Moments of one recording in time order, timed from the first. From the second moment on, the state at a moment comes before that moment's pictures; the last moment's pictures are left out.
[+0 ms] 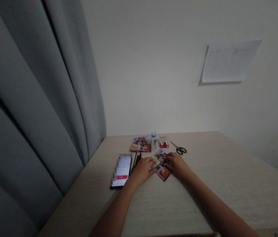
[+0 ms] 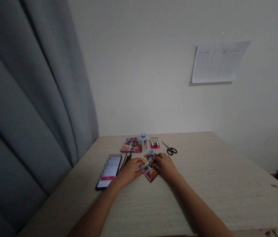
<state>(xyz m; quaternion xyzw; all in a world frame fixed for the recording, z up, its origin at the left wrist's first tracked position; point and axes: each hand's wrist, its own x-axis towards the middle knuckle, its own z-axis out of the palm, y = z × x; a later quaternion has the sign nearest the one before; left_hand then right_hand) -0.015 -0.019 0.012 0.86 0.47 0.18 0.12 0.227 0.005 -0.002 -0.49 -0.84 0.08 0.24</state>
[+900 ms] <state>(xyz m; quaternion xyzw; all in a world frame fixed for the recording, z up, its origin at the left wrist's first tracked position) -0.021 -0.021 0.019 0.85 0.48 0.18 0.14 0.258 0.014 0.004 -0.40 -0.86 0.22 0.21</state>
